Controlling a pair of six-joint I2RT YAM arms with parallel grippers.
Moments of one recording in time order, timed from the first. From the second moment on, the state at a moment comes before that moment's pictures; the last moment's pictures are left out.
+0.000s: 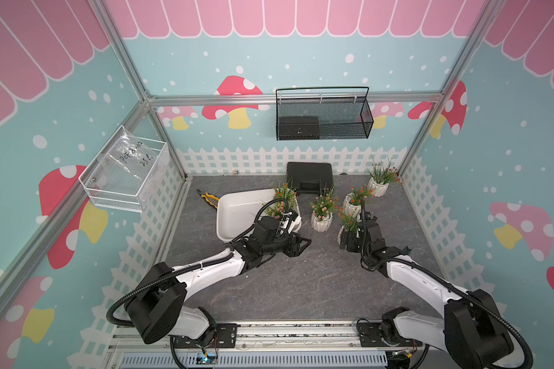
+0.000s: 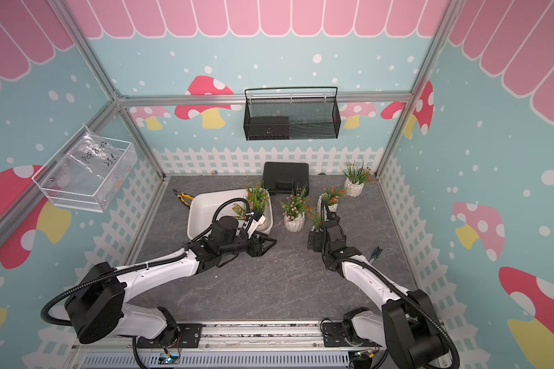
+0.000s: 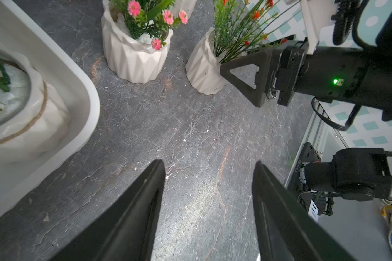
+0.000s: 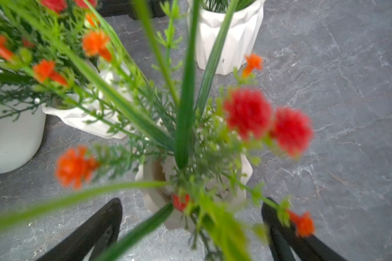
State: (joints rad) left arm -0.73 1.42 0.79 0.16 0.35 -0.39; right arm 0.33 1.22 0.59 -0.14 0.19 0.35
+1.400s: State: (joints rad) left arm -0.73 1.39 0.79 0.14 0.30 -0.39; right arm 0.31 1.42 0.67 0.00 0.16 0.26
